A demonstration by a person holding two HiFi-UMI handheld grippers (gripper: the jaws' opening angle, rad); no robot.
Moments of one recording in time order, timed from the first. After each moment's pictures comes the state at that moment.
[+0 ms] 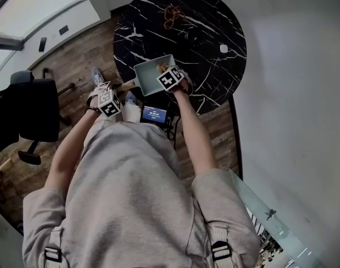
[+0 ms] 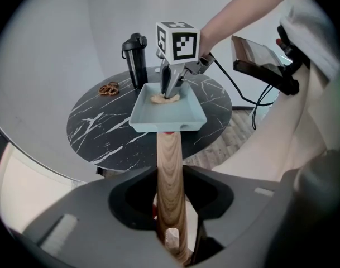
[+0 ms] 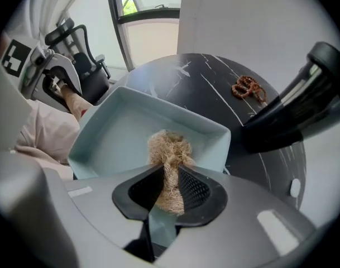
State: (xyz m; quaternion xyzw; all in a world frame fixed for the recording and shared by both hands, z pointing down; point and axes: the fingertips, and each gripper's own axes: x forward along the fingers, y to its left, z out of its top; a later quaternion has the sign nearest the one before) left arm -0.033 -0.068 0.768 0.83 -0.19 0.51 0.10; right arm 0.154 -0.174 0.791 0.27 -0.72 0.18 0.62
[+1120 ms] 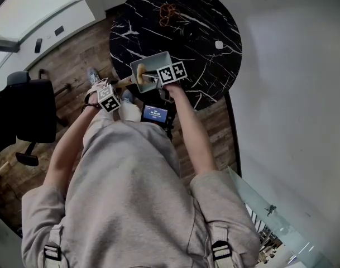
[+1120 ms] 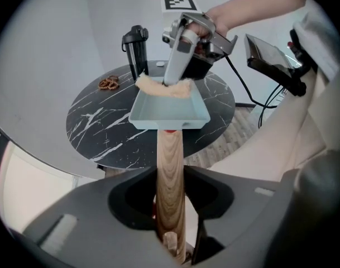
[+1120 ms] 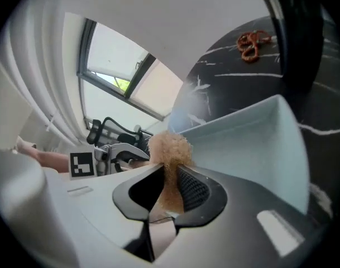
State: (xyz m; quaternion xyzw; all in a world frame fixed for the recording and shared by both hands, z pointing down) left arm -0.033 -0.073 0.777 0.81 -0.19 0.54 0.11; right arm 0.069 -0.132 0.743 0.18 -0.76 0.54 0.31
